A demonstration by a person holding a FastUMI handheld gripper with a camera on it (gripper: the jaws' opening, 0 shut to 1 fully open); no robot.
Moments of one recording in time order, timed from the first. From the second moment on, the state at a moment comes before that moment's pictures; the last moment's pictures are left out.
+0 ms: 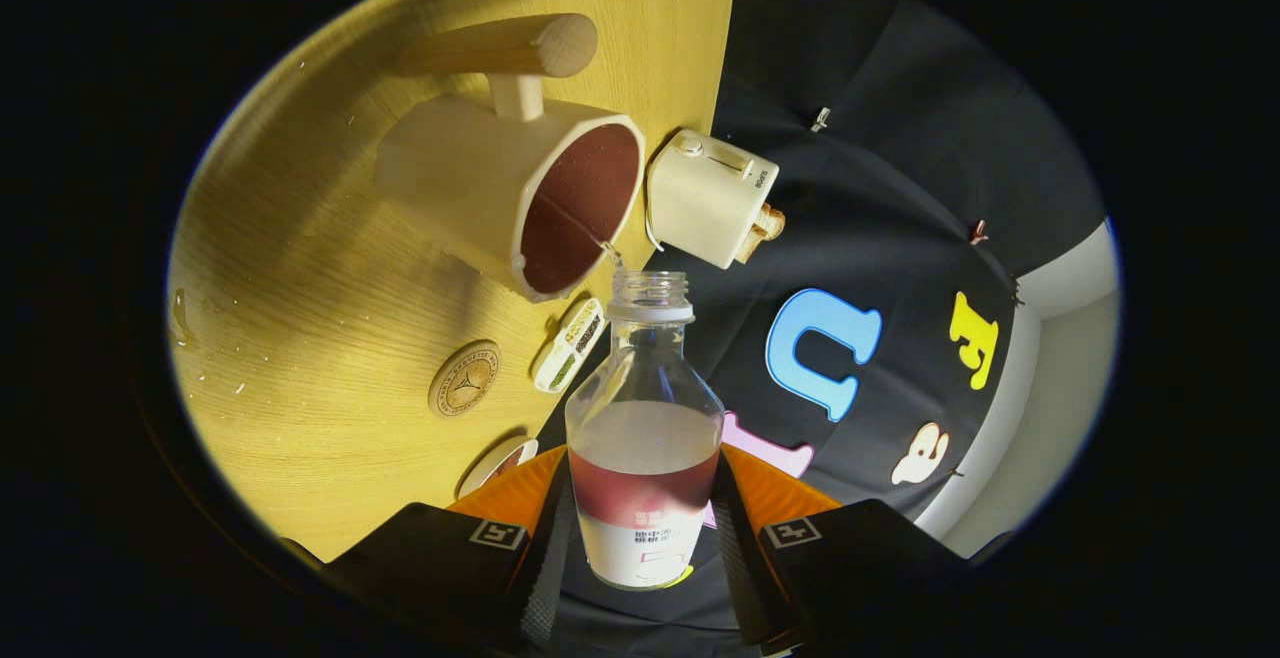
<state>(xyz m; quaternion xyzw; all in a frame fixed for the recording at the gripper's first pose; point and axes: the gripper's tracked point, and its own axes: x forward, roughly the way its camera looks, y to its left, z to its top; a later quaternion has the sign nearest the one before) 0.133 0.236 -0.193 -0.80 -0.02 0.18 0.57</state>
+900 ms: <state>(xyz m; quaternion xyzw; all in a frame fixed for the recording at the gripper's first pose) 0.132 0.254 -0.183 -0.84 -0.08 0.19 0.51</state>
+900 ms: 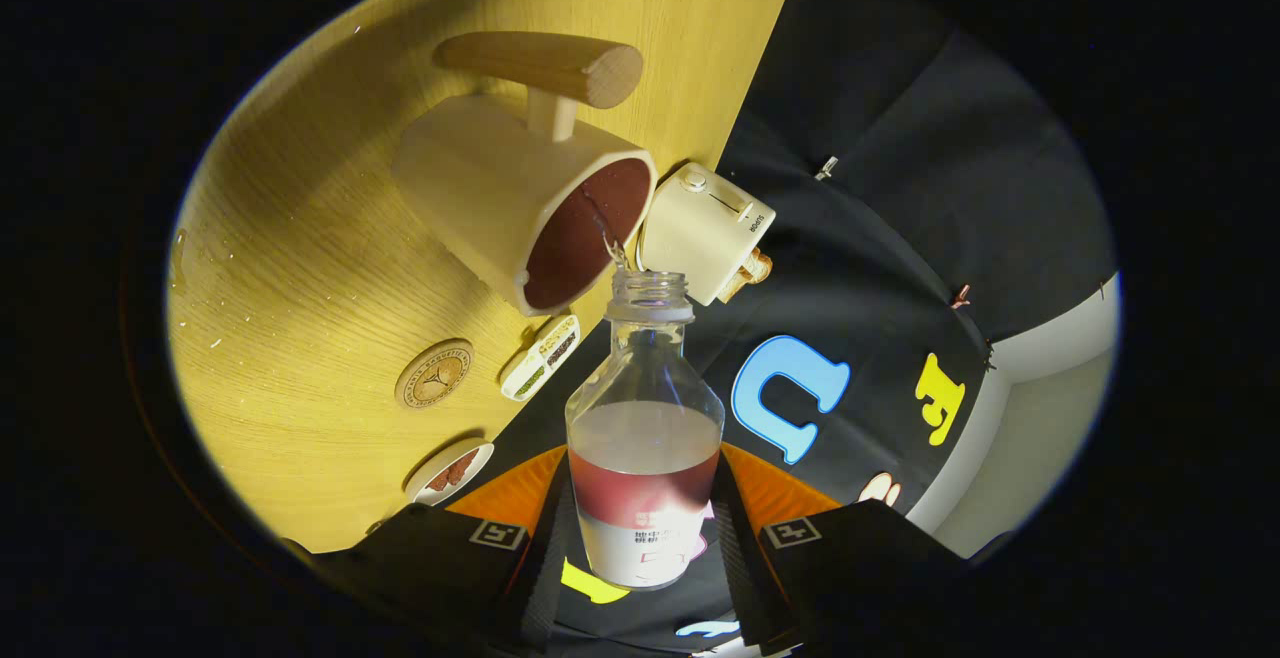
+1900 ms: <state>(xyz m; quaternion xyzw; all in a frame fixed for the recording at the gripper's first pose) 0.137 0.267 -0.176 -0.88 -0.15 0.19 0.42</state>
